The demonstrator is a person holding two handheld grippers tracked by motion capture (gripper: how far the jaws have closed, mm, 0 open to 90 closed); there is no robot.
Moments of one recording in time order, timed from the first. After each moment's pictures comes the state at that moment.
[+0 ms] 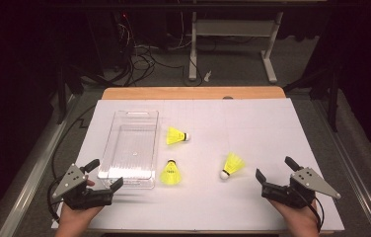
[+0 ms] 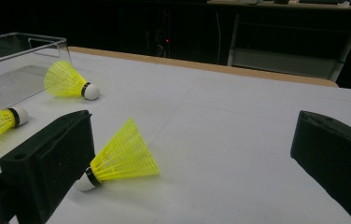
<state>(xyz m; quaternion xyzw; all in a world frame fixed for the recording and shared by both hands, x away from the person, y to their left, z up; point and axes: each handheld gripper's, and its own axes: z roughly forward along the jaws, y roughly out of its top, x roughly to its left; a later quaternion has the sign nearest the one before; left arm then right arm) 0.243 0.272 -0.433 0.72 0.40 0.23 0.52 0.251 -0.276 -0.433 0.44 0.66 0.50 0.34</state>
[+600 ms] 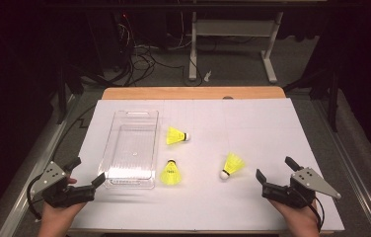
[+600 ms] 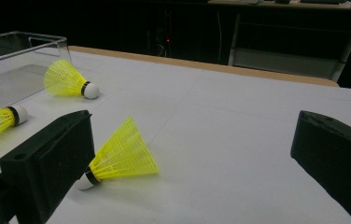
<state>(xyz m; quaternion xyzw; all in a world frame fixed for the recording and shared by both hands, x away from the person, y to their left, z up) 0.243 0.312 -0.429 0.70 0.43 0.24 0.51 0.252 -0.278 -0.435 0.44 0.66 0.50 0.34</state>
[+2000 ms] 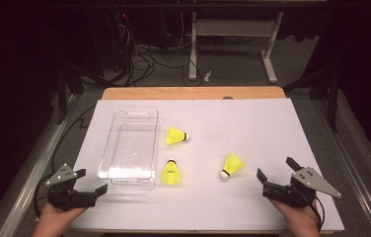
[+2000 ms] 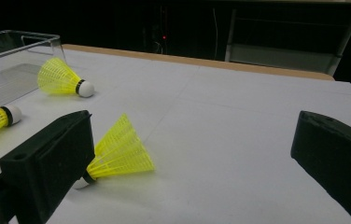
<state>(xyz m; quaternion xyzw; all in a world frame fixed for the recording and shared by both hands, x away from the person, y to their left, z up) 0.255 0.316 -0.452 0.79 0.45 0.14 0.40 0.252 -0.279 -0.436 0.45 0.66 0.49 0.34</state>
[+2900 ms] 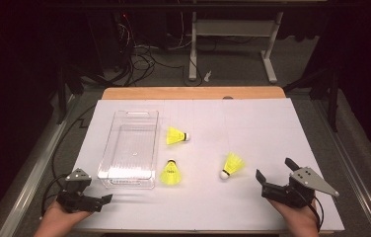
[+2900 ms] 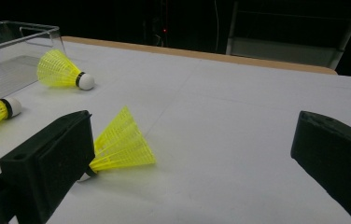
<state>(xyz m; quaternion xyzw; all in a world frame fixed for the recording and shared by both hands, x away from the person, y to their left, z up) 0.263 0.302 -0.466 0.83 0.47 0.07 0.29 0.253 -0.277 -0.437 0.46 0.67 0.48 0.33</state>
